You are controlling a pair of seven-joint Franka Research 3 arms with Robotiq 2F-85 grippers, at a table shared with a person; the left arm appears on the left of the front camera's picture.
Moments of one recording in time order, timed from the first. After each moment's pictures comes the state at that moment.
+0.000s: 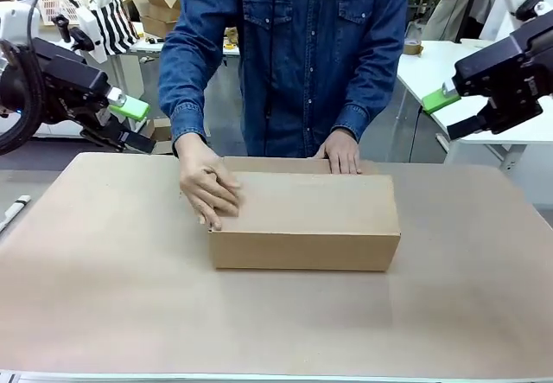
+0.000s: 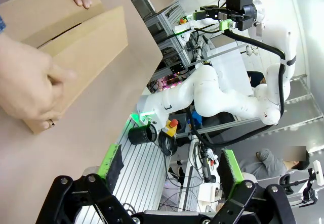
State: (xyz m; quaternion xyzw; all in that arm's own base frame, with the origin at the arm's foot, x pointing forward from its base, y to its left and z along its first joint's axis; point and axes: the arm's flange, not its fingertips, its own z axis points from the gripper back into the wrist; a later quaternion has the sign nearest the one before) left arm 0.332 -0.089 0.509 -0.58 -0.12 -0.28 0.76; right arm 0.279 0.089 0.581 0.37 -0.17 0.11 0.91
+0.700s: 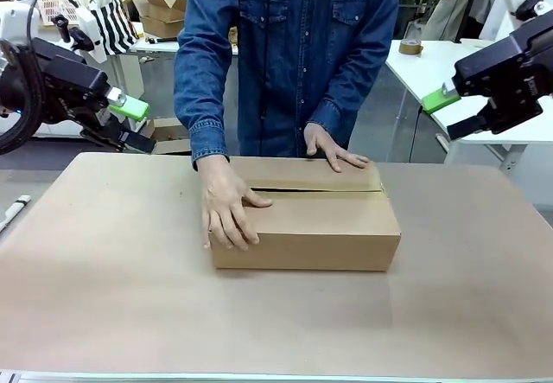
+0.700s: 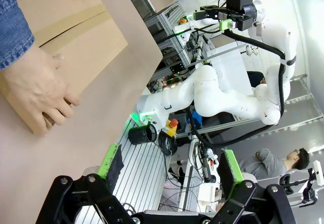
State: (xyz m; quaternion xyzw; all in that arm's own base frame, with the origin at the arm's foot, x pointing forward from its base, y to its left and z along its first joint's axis) left arm 0.332 -0.089 0.509 -0.58 -0.12 -0.28 0.76; right arm 0.279 0.089 0.581 0.37 -0.17 0.11 0.91
